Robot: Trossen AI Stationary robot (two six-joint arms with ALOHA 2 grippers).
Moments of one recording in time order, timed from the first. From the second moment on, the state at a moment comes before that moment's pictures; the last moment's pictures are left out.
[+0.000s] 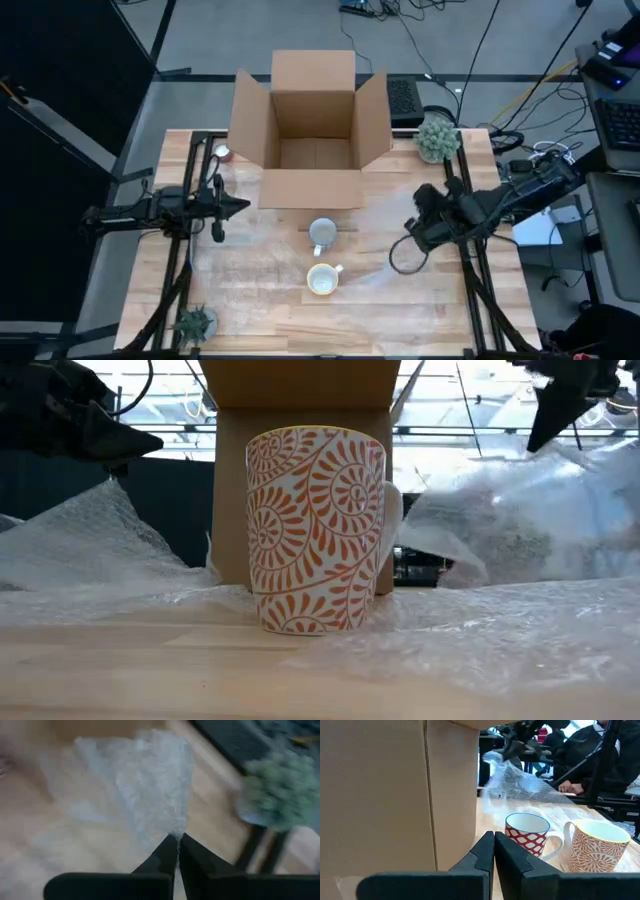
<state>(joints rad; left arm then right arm) 0.07 0.01 0.09 -0.14 -0.04 -0.02 0.37 1.20 1.06 -1.52 0.68 1.24</state>
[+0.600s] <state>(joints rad) 0.07 0.01 0.09 -0.05 -0.04 -0.02 0.16 1.20 1.06 -1.57 0.36 1.22</state>
